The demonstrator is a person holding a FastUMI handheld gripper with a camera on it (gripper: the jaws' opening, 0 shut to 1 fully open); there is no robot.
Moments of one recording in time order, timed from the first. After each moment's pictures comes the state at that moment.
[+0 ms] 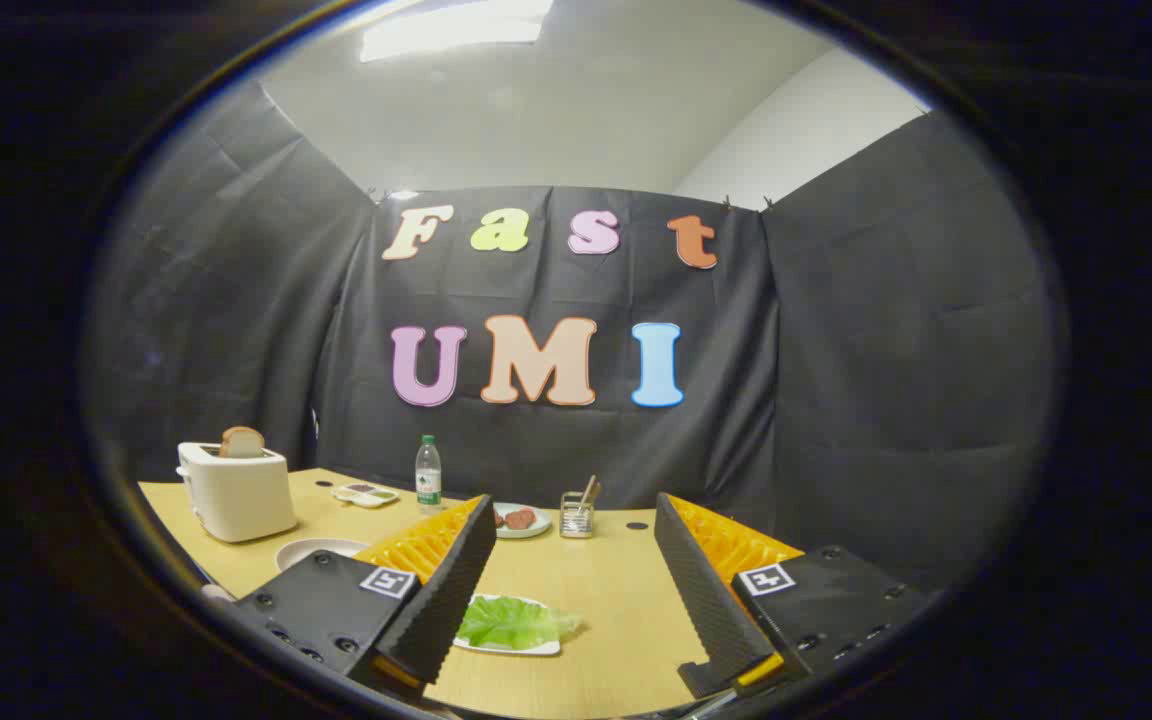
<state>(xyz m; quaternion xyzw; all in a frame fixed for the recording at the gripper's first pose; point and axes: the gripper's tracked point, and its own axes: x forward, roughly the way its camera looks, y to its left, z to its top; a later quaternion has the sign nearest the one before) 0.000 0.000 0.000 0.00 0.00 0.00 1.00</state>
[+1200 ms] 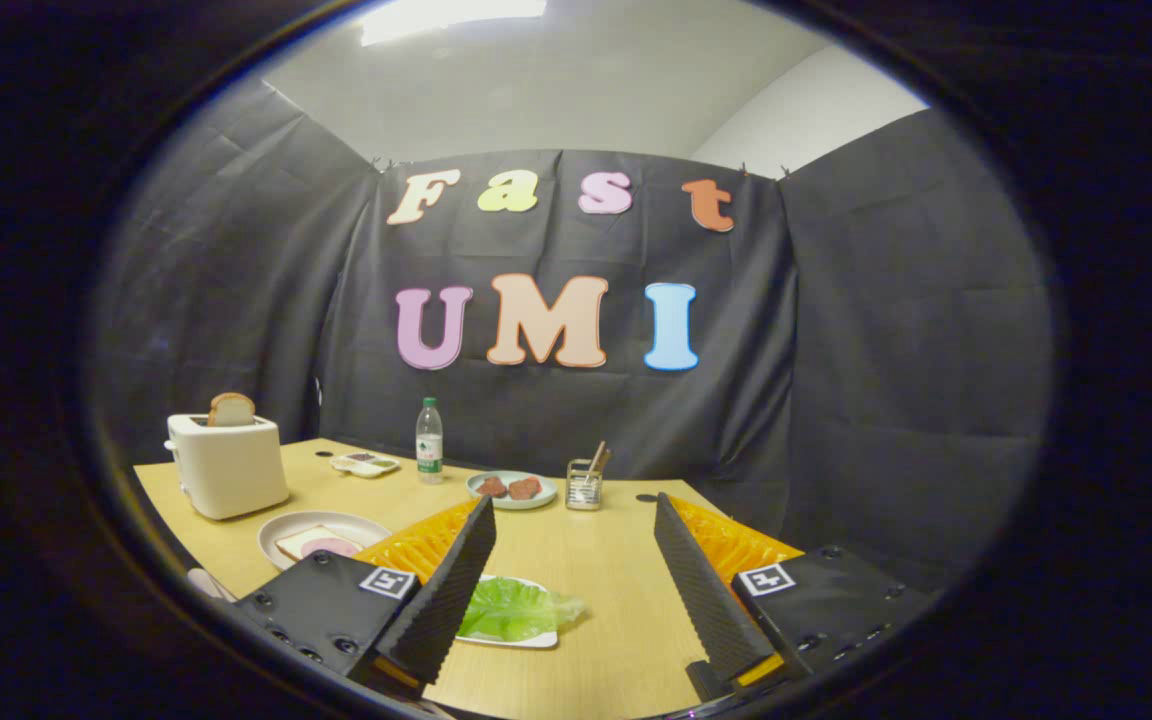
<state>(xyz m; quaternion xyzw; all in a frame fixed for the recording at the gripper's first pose) 0.039 0.006 -0.049 -0.01 0.07 0.03 1.00</state>
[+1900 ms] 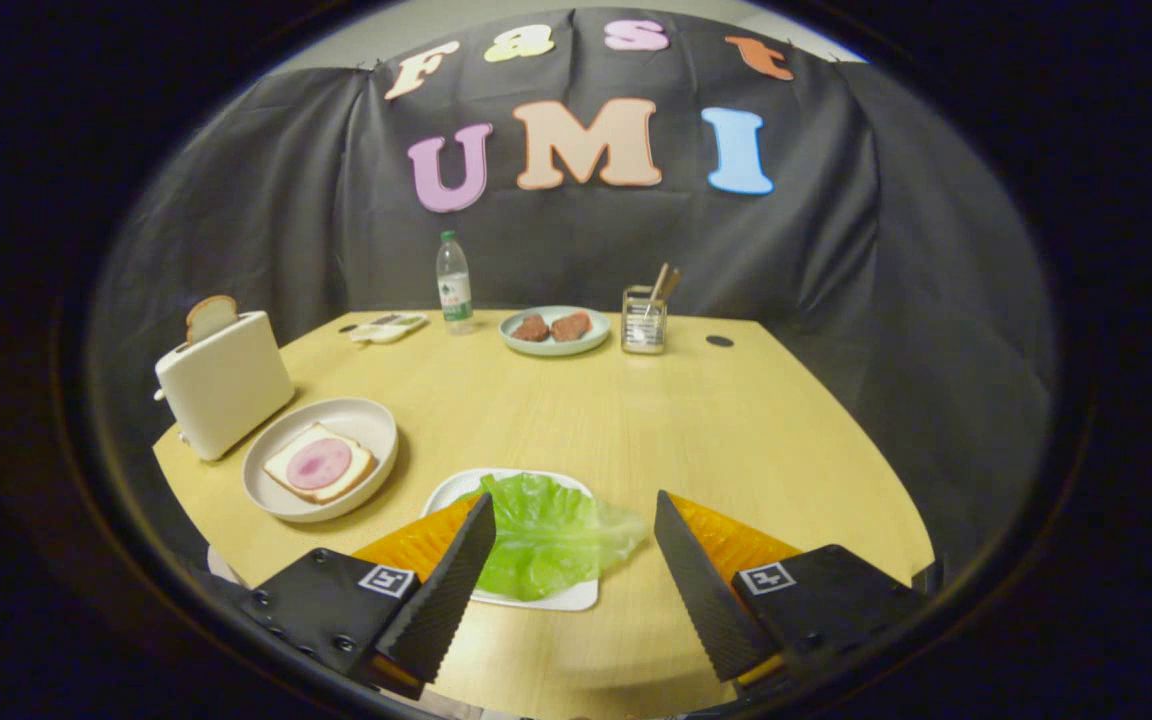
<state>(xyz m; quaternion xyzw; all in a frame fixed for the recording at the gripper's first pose) 0.093 0.038 -0.203 0.00 0.34 0.10 0.94</state>
